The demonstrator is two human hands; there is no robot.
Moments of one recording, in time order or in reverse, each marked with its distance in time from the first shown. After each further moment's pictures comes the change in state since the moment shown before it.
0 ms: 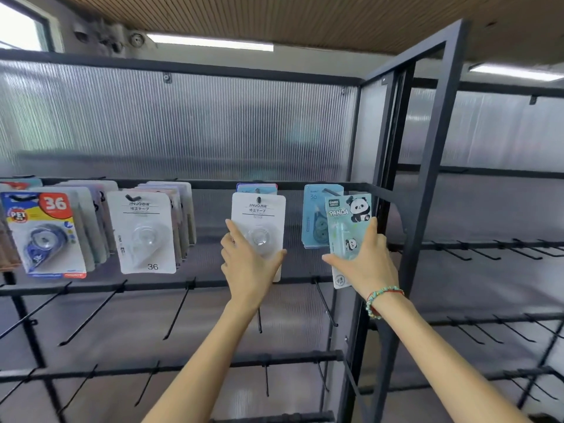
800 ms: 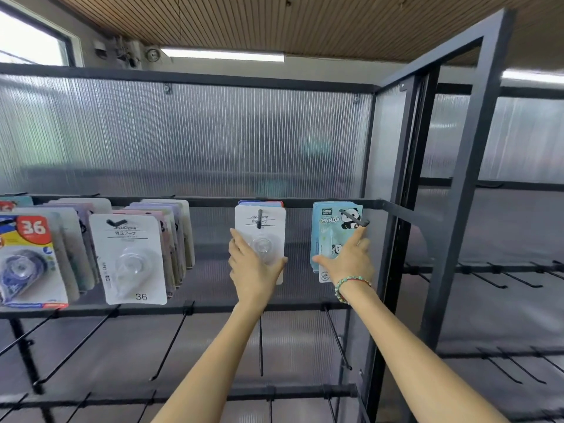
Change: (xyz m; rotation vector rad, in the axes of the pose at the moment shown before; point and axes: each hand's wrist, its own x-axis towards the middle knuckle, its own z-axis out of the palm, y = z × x) left_hand 0.062 -0.010 0.051 0.011 0.012 -0.039; right_hand 0.098 -0.014 0.080 -0.055 0.009 0.129
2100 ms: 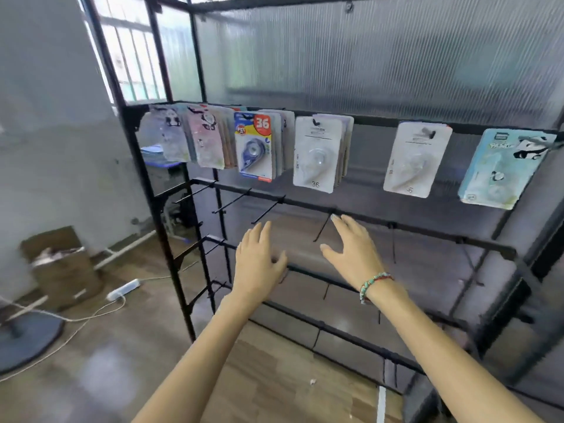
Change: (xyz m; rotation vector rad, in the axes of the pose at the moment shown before) left_hand -0.170 -0.143 -0.247 0.435 -0.062 -0.026; right_hand -0.265 -0.094 0.004 0.173 -0.568 -0.671
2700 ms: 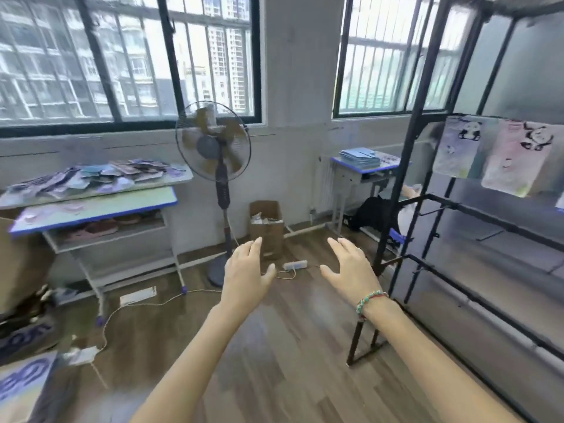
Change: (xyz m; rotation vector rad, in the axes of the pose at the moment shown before) left_hand -0.204 -0.335 -0.306 0.279 0.327 -0.538; right_hand -0.062 -0.410 0.242 0.121 -0.338 -0.537
